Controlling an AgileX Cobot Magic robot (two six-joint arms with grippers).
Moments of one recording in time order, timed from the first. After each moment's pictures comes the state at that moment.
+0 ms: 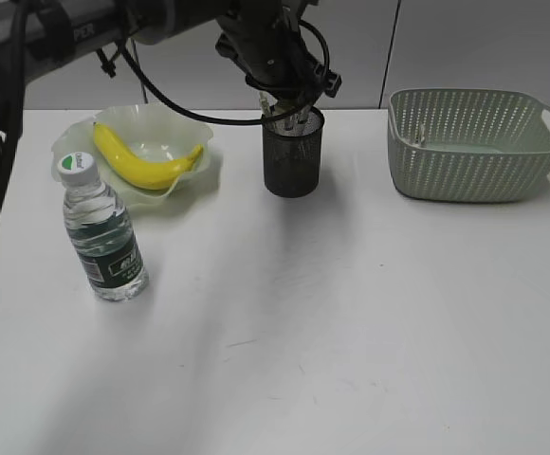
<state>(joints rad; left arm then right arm) -0.64 2.40 -2.31 0.16 0.87 -0.14 0.49 -0.01 -0.51 0.00 1.04 -0.07</state>
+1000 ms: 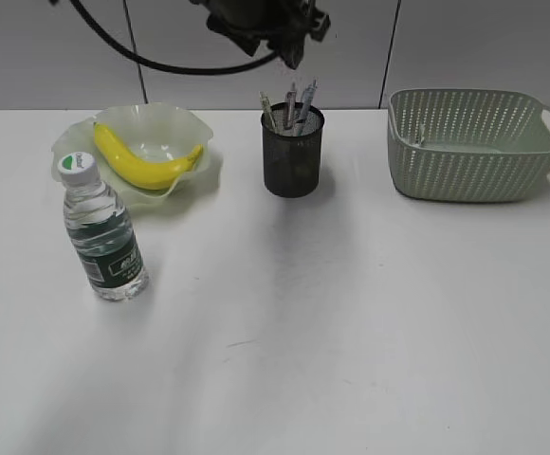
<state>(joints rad) -0.64 2.27 -2.31 0.14 1.03 -0.14 0.49 -0.01 -0.51 0.00 1.04 -0.07</state>
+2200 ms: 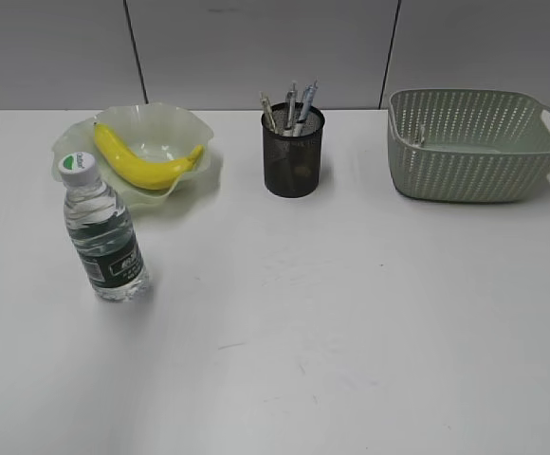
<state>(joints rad) -0.64 1.20 -1.66 0.16 1.22 -0.17 0.49 -0.01 -0.51 0.00 1.04 -0.07</state>
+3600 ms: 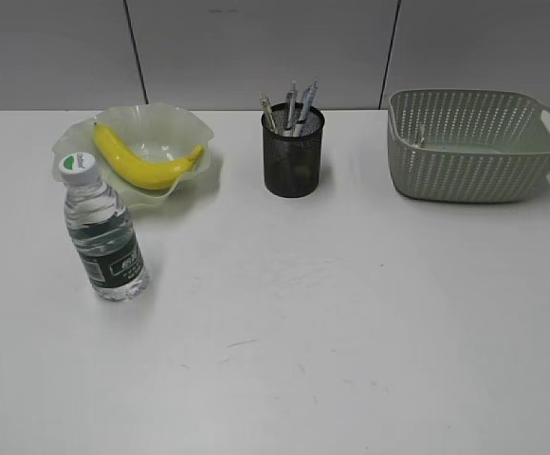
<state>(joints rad) -0.64 0.03 -0.54 0.07 1.06 -0.10 0.49 -0.01 -0.51 0.00 1.04 -0.07</state>
